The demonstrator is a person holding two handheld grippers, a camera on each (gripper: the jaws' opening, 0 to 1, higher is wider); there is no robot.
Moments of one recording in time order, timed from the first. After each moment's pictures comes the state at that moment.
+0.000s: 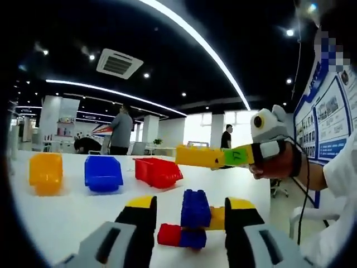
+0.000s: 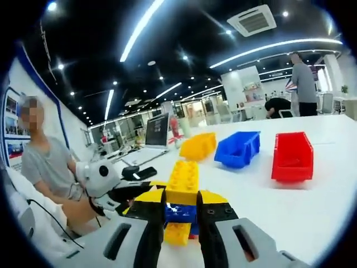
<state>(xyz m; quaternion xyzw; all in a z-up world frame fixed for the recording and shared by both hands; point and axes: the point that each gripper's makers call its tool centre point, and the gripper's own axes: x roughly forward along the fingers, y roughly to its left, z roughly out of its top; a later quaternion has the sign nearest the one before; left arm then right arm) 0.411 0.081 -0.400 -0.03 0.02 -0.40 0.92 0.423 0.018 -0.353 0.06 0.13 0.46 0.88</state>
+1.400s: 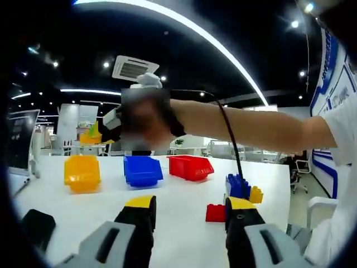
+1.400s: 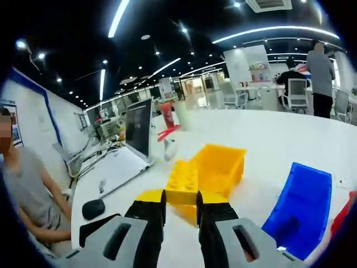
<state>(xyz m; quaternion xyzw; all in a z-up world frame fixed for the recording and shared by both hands) 0.421 0.159 -0.410 -0.02 0.02 -0.32 0.95 0.653 0.291 -0.357 0.00 0.23 0.45 0.86</state>
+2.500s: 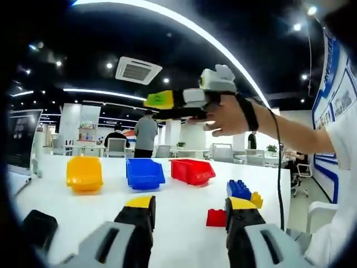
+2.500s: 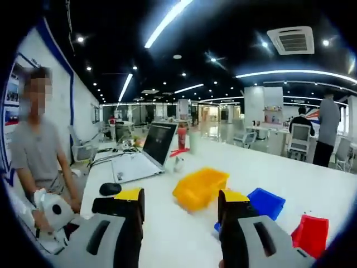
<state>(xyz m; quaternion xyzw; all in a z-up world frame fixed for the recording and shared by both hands) 0.422 0.162 -0.398 -0.03 0.01 -0.32 0.95 0.537 0.137 -0.274 -0.05 0.07 0.50 0.86</state>
